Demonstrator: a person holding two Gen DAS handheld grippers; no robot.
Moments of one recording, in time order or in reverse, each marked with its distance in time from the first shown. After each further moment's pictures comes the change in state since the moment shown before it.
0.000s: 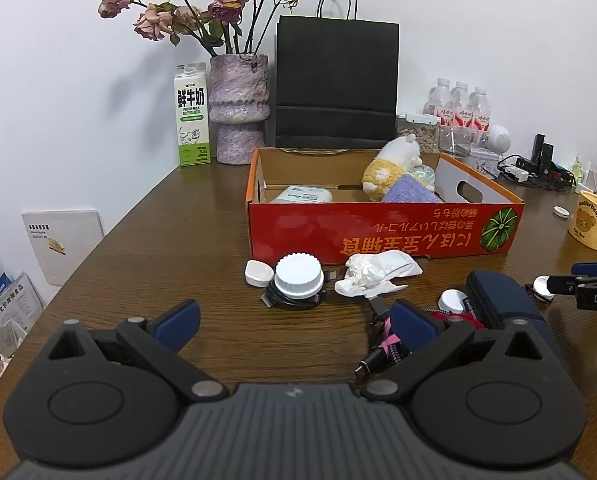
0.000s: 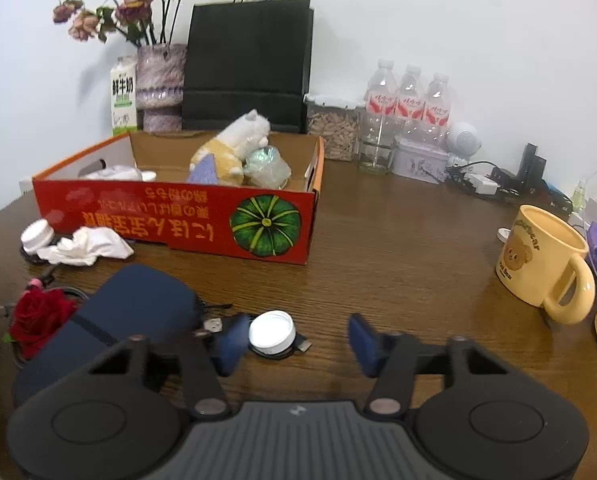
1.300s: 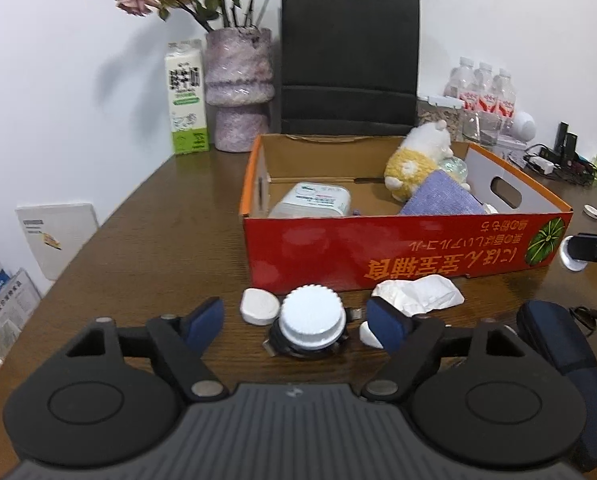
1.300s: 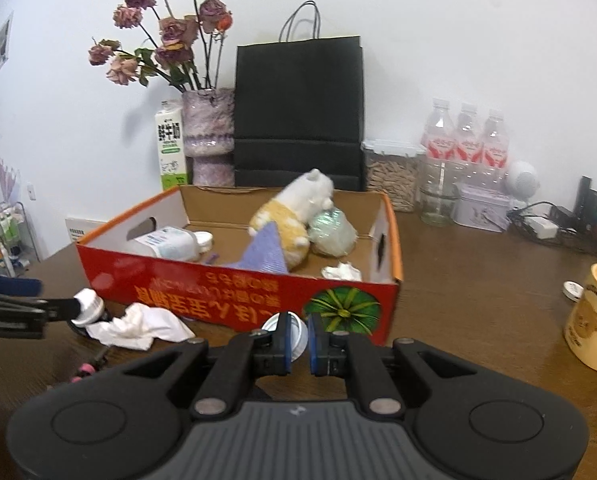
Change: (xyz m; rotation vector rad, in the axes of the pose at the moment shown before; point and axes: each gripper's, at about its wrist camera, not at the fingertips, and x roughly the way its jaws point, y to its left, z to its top) left arm 0.074 0.003 0.028 0.006 0.066 0.007; right arm 0.011 0.029 0.047 0.025 -0.125 0.170
